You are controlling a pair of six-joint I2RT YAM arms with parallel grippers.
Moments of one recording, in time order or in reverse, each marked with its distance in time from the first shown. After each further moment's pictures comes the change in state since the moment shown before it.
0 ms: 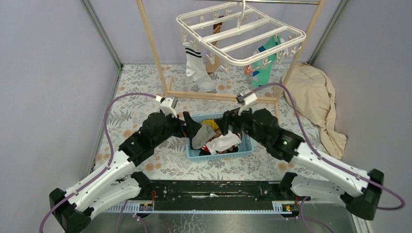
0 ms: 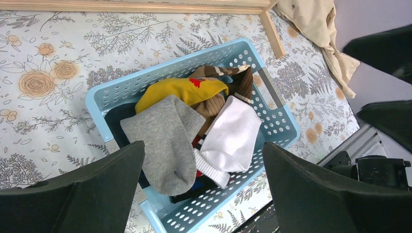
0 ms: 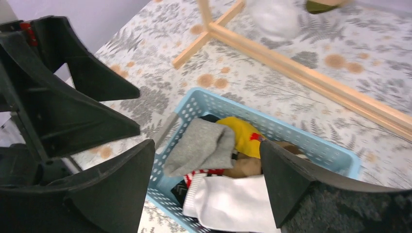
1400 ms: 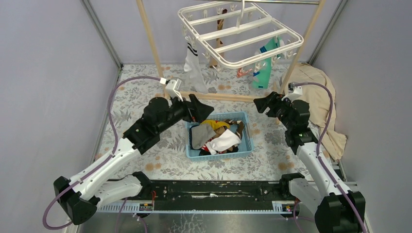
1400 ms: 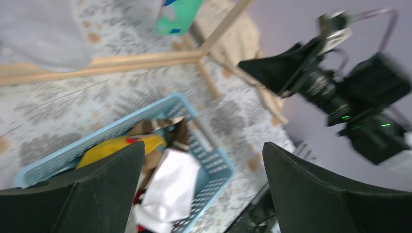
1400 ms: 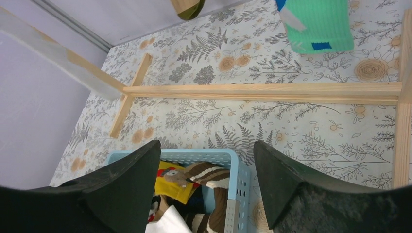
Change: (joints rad) left arm 0.000 0.181 0.212 0.122 0.089 -0.047; right arm -0.815 -0.101 -0.325 0.294 -0.436 0.243
